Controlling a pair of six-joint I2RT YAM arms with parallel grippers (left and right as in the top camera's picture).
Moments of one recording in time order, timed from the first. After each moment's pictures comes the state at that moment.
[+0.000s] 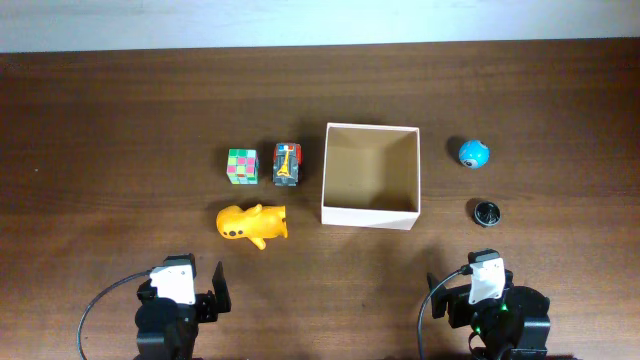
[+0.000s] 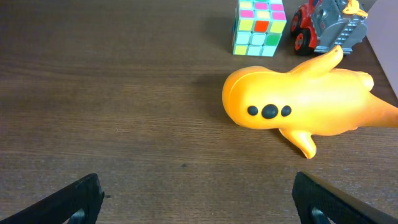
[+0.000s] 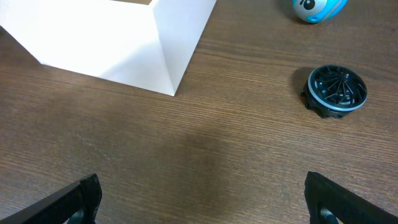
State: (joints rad) left arm 0.01 0.02 0.17 -0.70 -0.03 -0.04; right arm -0.07 0.02 0.19 -0.80 -0.25 -0.12
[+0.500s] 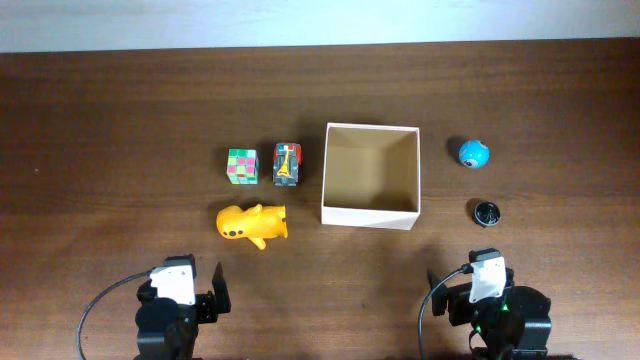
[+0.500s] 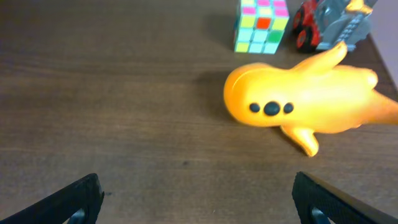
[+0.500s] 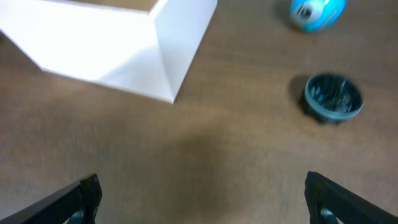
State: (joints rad) left arm 0.01 0.02 0.17 -0.71 -0.04 -0.04; right arm -0.07 0.02 0.19 -0.77 -0.25 -0.12
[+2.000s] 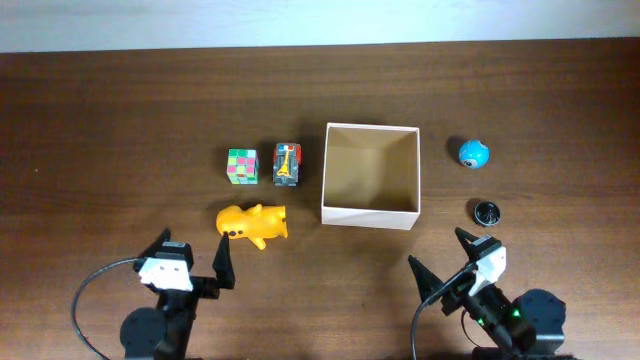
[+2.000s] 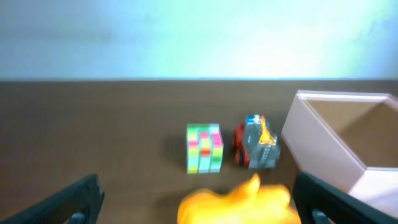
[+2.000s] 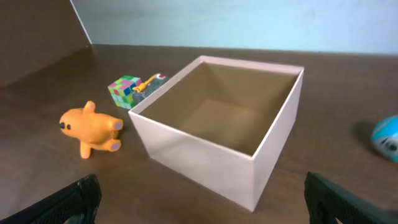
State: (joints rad) left arm 0.01 0.05 0.17 -0.25 0.13 -0.05; right arm -0.07 0.05 0.19 -0.41 -0.59 0.03
